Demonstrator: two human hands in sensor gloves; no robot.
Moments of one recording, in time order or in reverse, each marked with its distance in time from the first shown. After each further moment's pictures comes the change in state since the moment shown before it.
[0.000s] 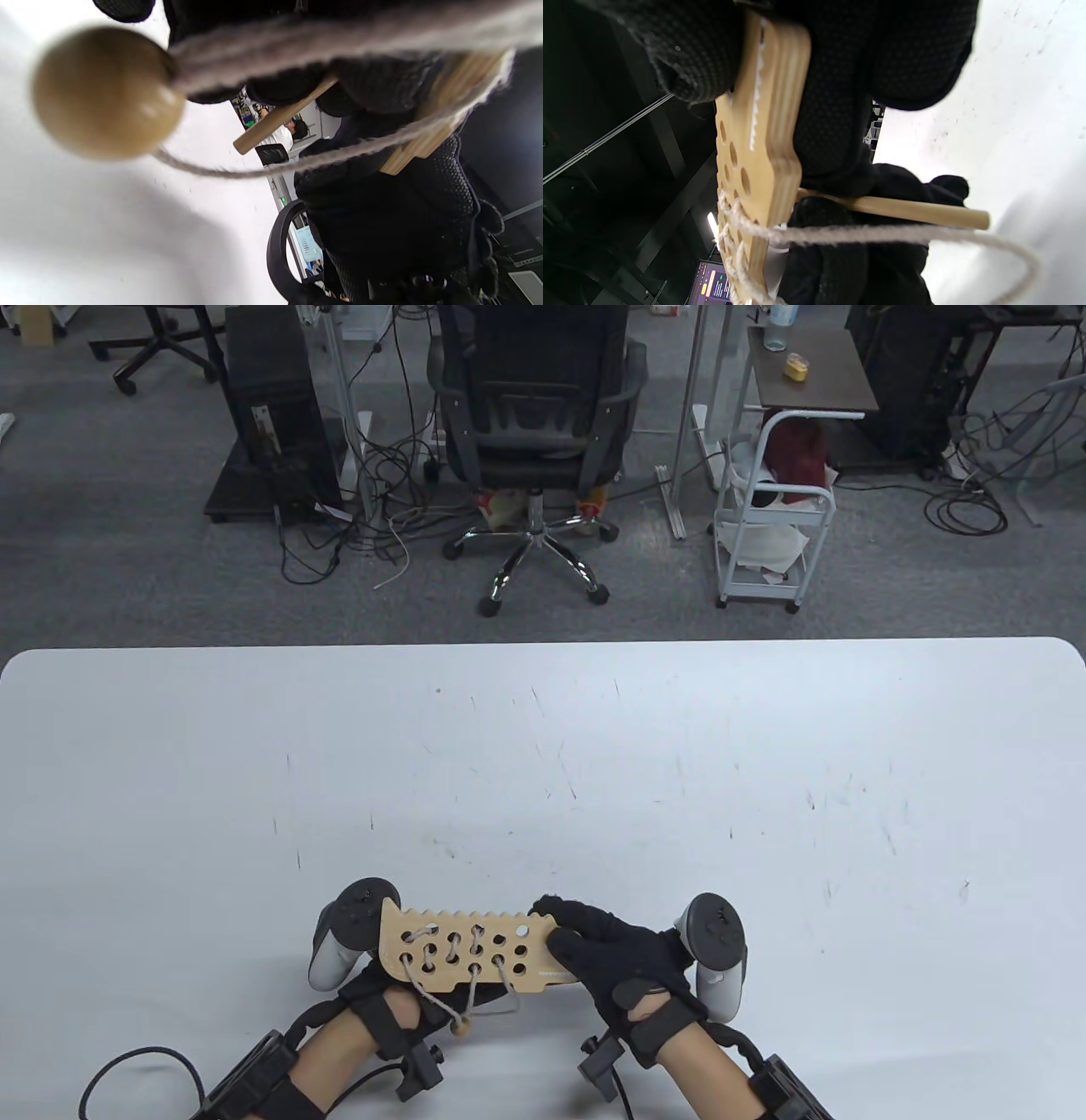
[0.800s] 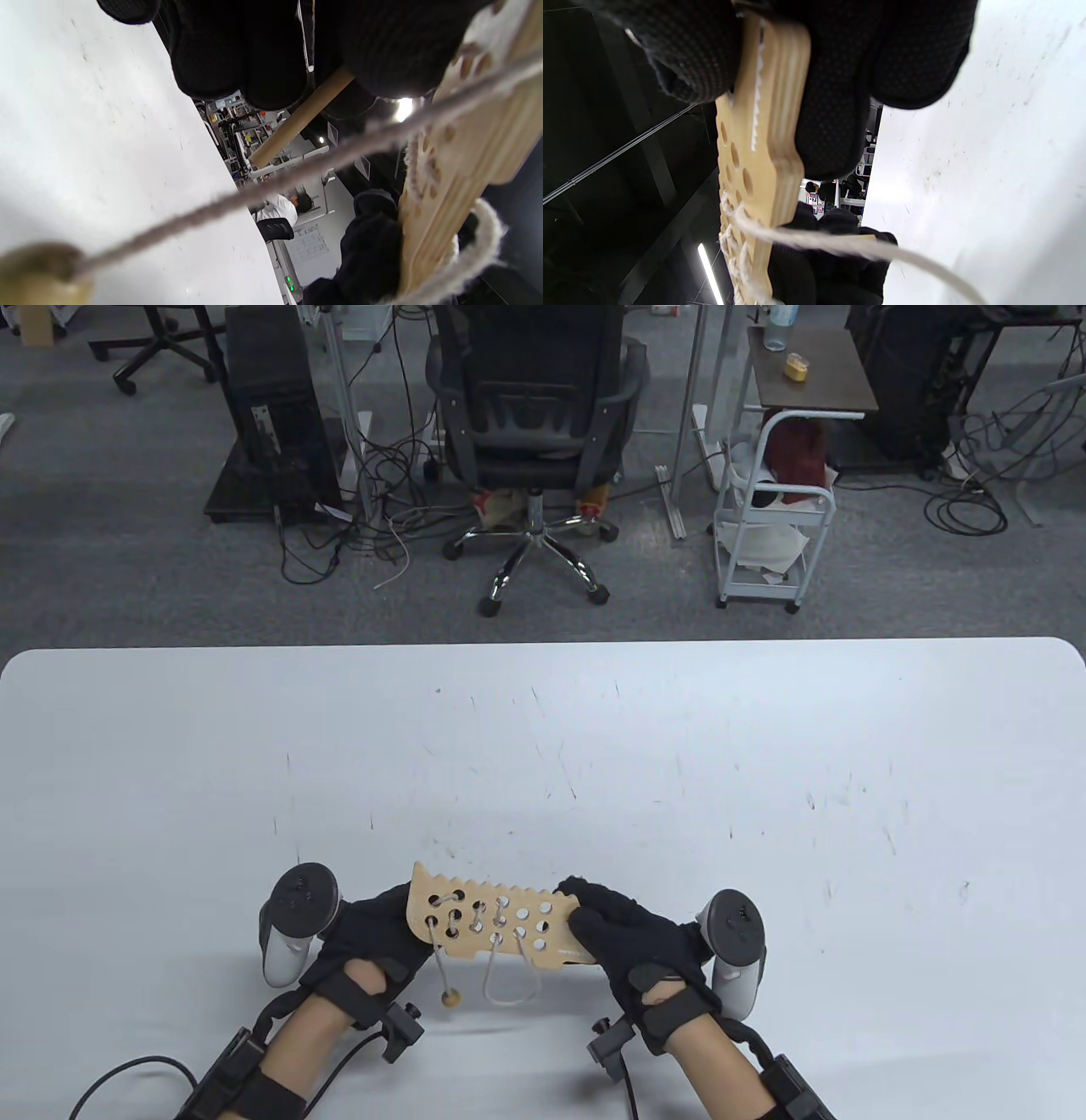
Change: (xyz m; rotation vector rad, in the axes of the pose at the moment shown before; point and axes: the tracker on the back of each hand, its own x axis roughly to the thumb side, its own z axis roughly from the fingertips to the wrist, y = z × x) left_hand -0.008 0.052 0.020 0.297 0.014 0.027; right_hand -0.004 -0.021 -0.001 -0.112 0.021 -0.013
